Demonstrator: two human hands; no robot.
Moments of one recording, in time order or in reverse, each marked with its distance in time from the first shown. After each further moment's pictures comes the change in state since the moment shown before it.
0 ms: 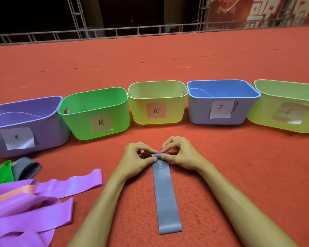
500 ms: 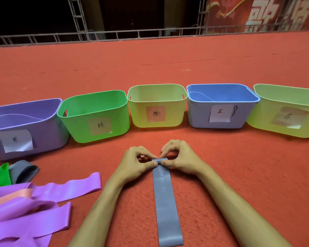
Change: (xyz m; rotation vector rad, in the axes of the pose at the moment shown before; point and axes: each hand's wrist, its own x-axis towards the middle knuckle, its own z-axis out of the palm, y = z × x) left_hand -0.001 0.006 -0.002 0.007 -0.064 0.026; right_hand 0.001 -0.003 0.001 0.059 0.002 0.025
